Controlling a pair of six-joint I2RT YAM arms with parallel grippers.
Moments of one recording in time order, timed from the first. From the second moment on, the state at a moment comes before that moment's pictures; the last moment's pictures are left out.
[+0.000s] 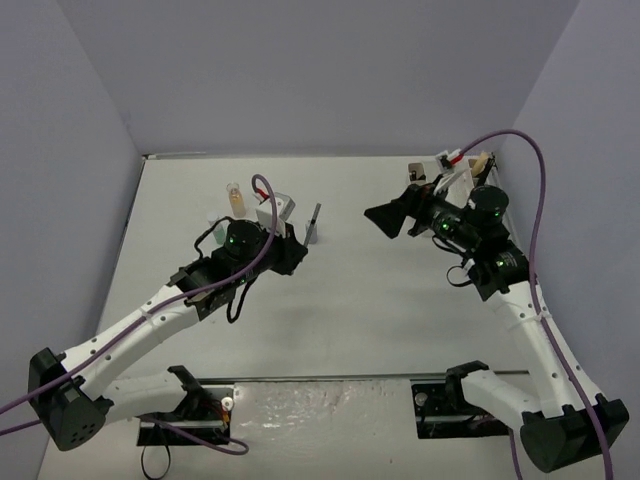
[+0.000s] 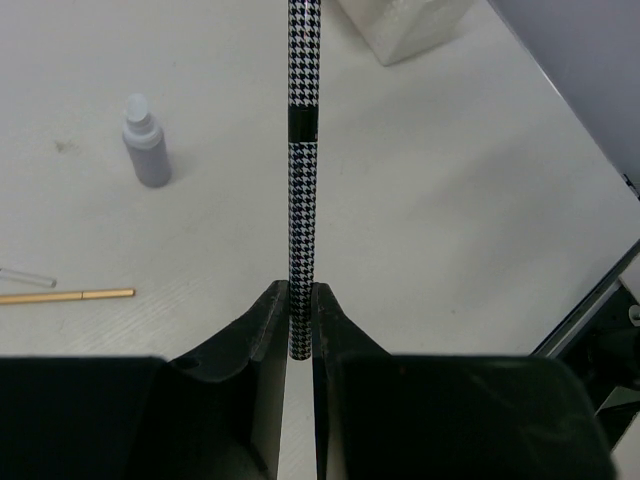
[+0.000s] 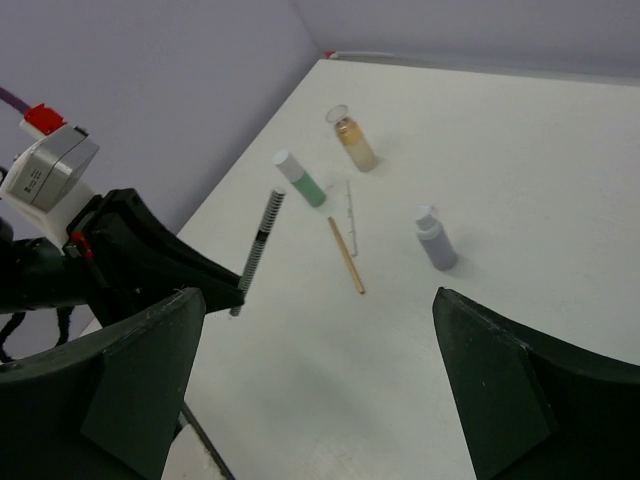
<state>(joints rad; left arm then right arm) -0.76 1.09 0.96 -0.25 0.00 -0.34 0.24 0.99 1.01 -0.14 -0.57 0.44</state>
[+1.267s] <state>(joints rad) -0.82 1.20 1.04 -0.11 0.02 -0.30 0.53 1.23 1.03 0.04 -0.35 0.48</state>
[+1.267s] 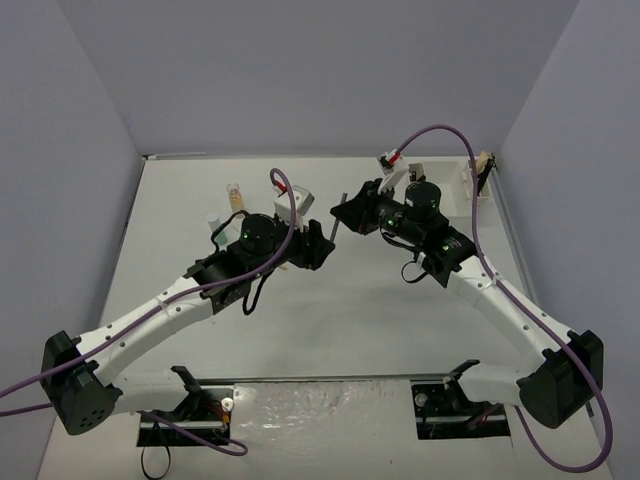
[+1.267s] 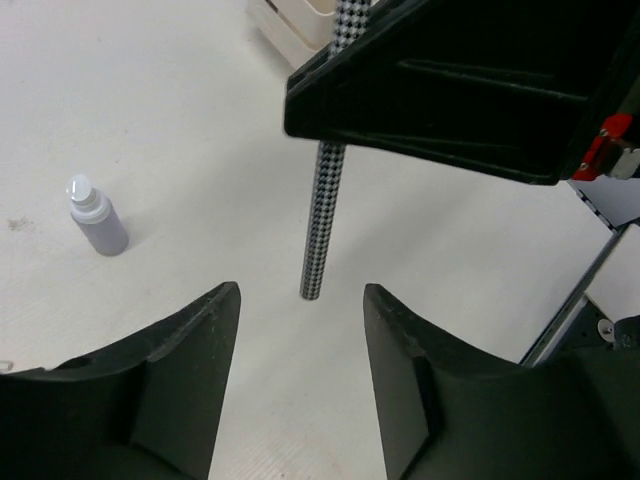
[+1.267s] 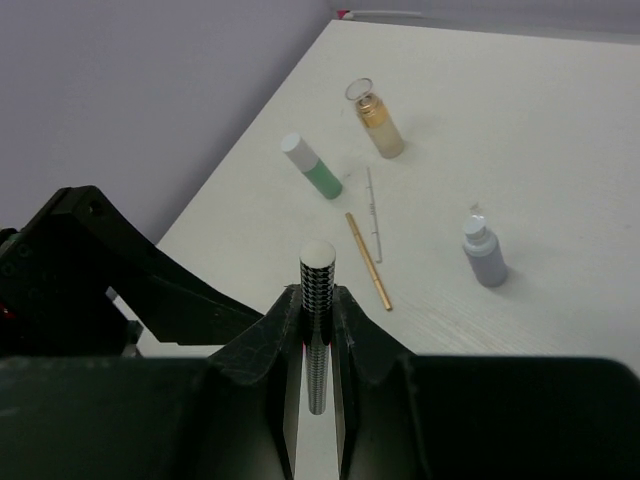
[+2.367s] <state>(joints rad) -0.52 0.94 0.80 -0.67 -0.30 -0.76 0.14 1.67 1.12 0.37 0.25 0.03</state>
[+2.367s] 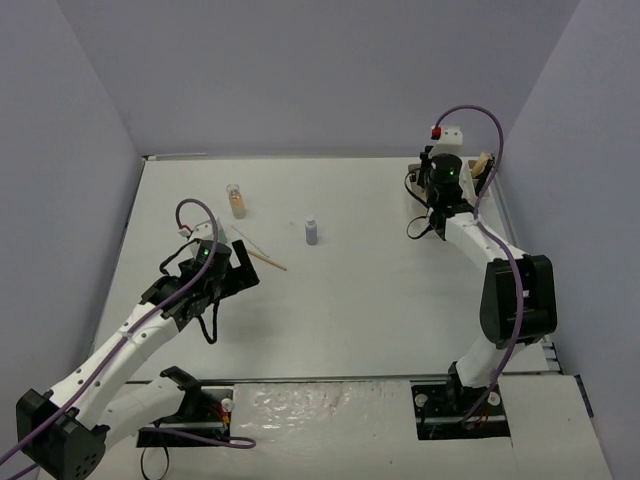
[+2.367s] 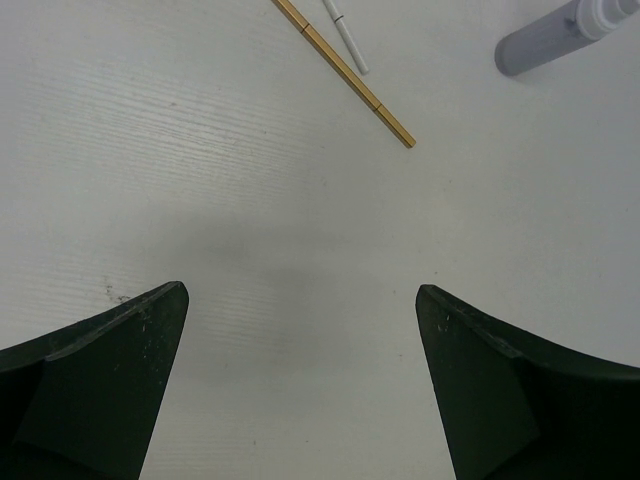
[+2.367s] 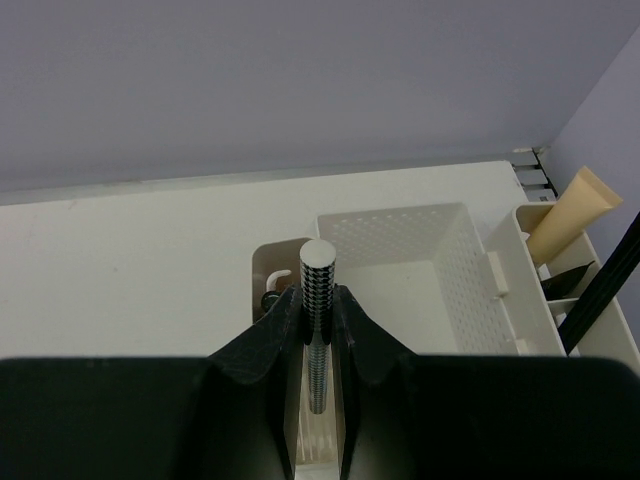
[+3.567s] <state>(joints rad) -0.51 1.44 1.05 -0.71 -0.28 -1.00 0.11 1.25 1.00 0.08 0.16 0.25</state>
